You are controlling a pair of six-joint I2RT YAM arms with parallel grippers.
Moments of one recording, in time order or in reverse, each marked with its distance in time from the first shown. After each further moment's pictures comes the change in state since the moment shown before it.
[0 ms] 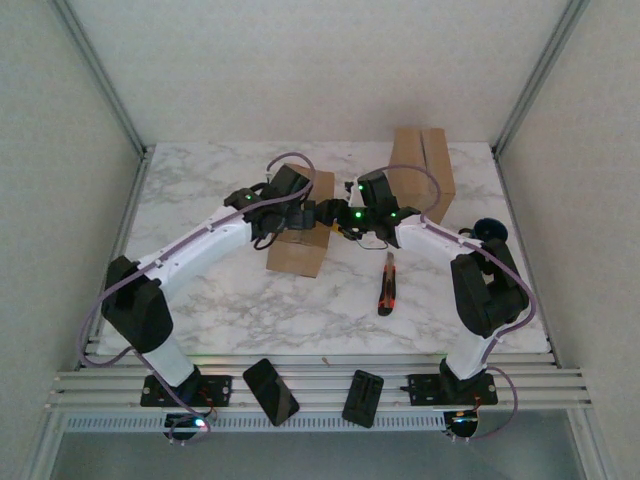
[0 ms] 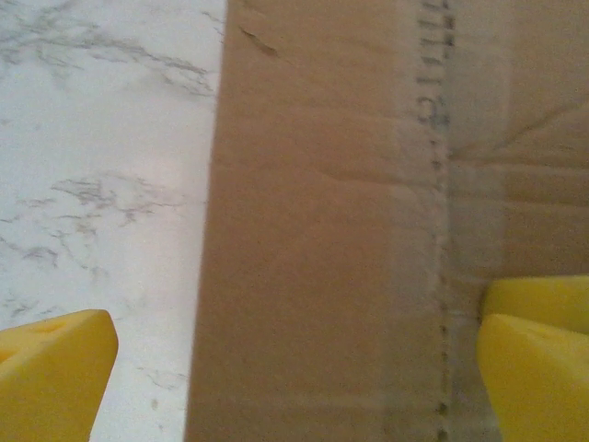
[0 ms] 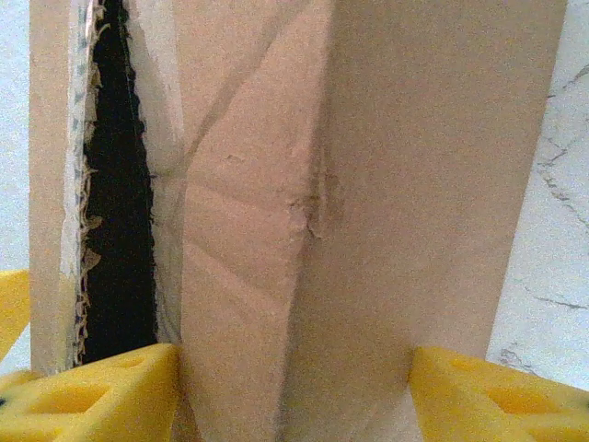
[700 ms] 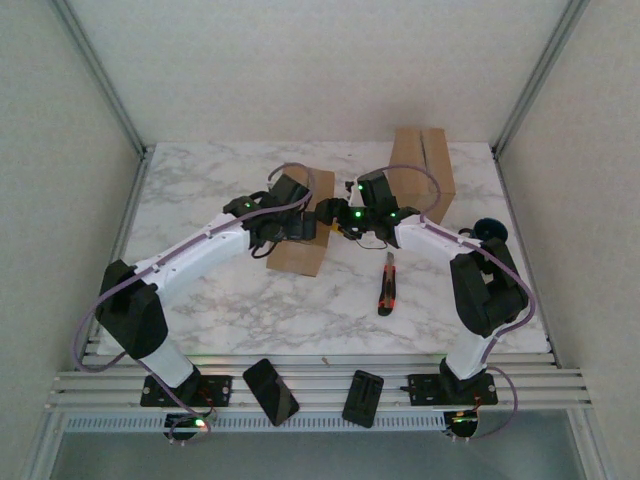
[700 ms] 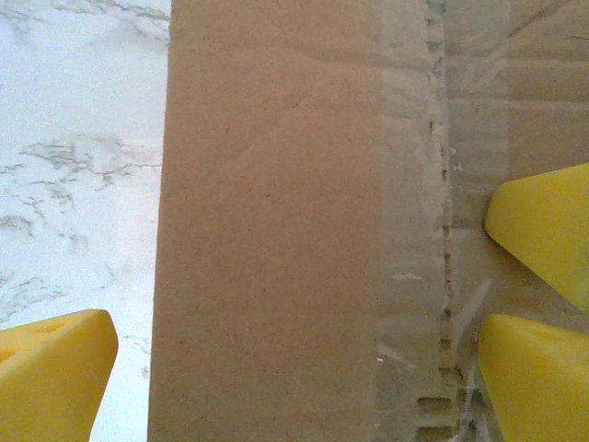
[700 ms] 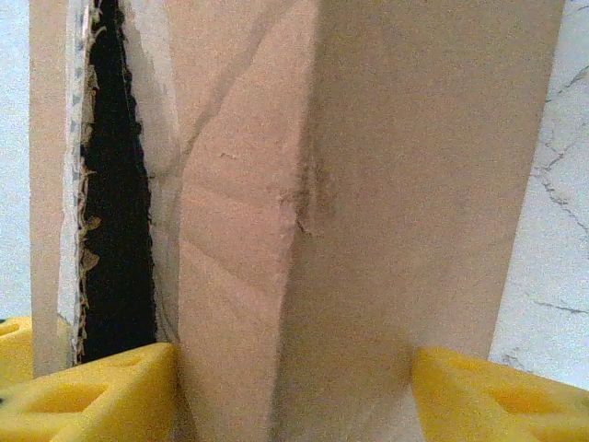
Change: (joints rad) left arm -0.015 -0.030 -0.072 0.002 0.016 0.003; right arm 0.000 0.003 0.000 0.012 0.009 0.019
